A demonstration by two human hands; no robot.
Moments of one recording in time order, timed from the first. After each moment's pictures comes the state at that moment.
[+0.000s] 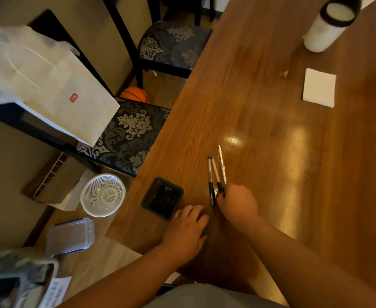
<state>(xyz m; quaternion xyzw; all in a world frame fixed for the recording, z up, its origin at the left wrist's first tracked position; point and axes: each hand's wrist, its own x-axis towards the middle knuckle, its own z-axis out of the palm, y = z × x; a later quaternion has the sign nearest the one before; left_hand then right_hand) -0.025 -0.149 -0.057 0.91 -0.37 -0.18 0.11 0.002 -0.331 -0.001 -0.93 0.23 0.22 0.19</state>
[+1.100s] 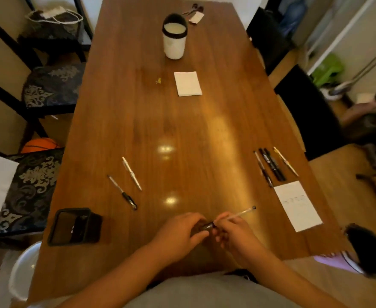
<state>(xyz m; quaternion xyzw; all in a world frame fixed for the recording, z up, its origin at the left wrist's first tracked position) -0.092 -0.279 0.031 0.74 -0.53 -0.30 0.28 -0.228 -0.401 0.059 -0.47 0.50 0.00 0.73</state>
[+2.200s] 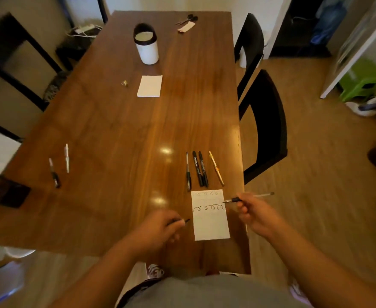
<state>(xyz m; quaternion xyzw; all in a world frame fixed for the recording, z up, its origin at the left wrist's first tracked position) -0.306 -0.490 0.065 0.81 -0.32 -0.41 0.27 -0.439 -0.746 0.047 -0.36 0.41 0.03 0.84</state>
